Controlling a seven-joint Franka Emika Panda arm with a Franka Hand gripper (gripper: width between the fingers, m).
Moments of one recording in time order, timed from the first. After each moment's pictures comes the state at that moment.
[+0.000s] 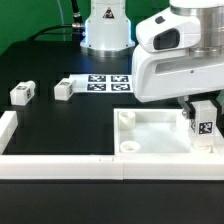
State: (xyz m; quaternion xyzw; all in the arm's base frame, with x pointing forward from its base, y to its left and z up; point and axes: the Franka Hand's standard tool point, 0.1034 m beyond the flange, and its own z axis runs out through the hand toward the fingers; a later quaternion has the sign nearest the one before) arm 0.679 0.097 0.088 -1.00 -0.01 0.02 0.07
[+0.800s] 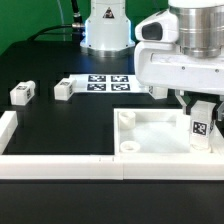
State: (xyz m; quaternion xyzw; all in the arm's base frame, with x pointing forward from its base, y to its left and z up) arm 0.680 0.097 0.087 -0.92 0.38 0.04 0.07
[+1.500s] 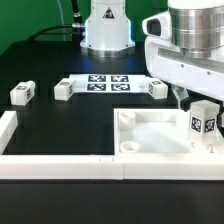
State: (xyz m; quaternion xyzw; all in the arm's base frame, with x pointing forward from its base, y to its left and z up) arm 0.679 0.098 0.086 -0.89 0.45 0.04 0.07
